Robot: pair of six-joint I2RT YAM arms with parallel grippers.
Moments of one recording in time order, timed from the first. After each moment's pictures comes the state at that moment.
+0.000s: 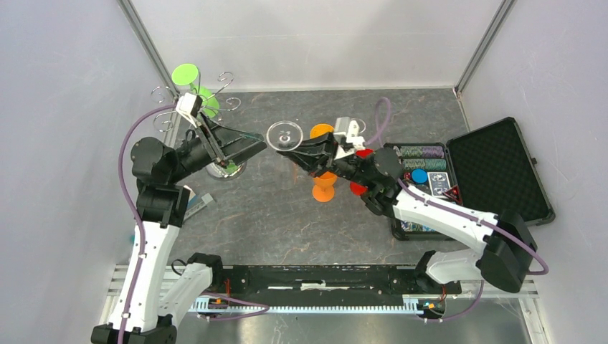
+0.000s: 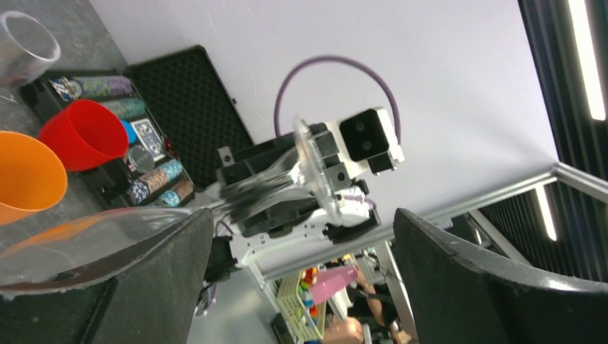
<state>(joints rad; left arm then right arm) -0.13 0.80 1.03 0.04 0.90 -1.32 0.91 1.30 0.93 0.87 -0.37 0.13</state>
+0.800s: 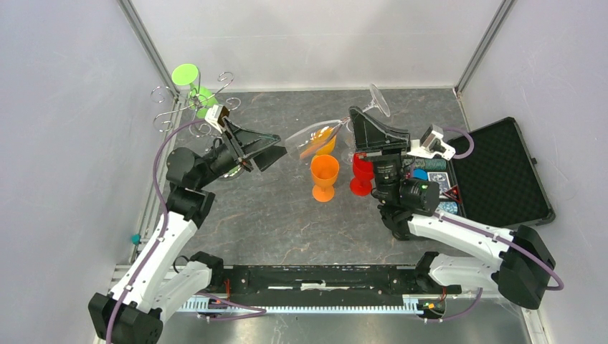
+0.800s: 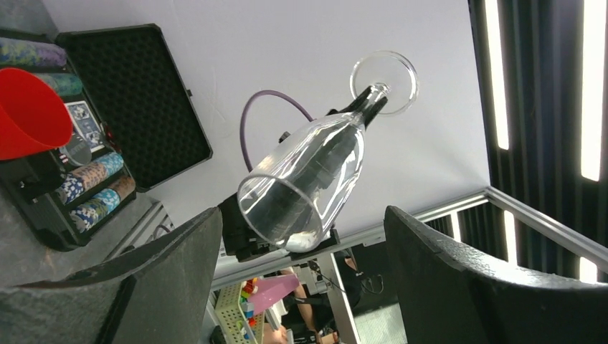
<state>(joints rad) -0.32 0.85 0.78 0.40 0.71 -1.54 0.91 1.14 0.72 1.42 0.31 0.52</state>
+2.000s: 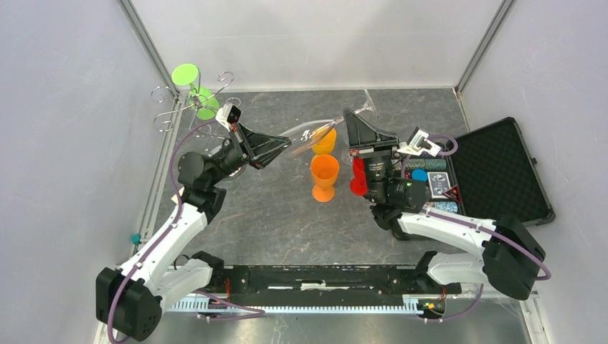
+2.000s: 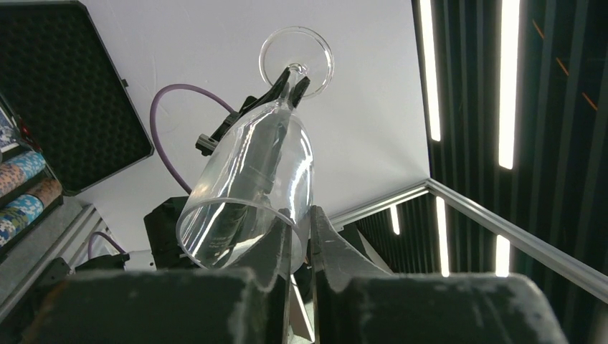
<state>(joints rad) -0.39 0.97 0.70 0.76 0.67 -1.77 0.91 1.24 0.68 1.47 0.45 0.69</state>
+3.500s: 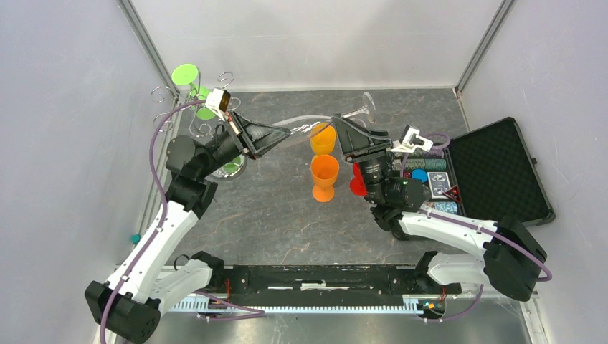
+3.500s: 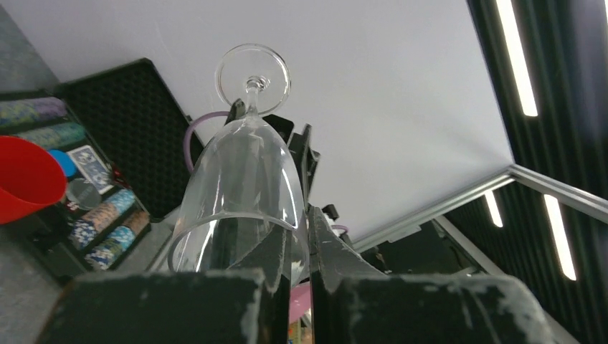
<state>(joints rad) -0.40 0.94 0.91 0.46 0.66 -1.44 0.91 1.23 0.67 1.39 0.36 0.78</state>
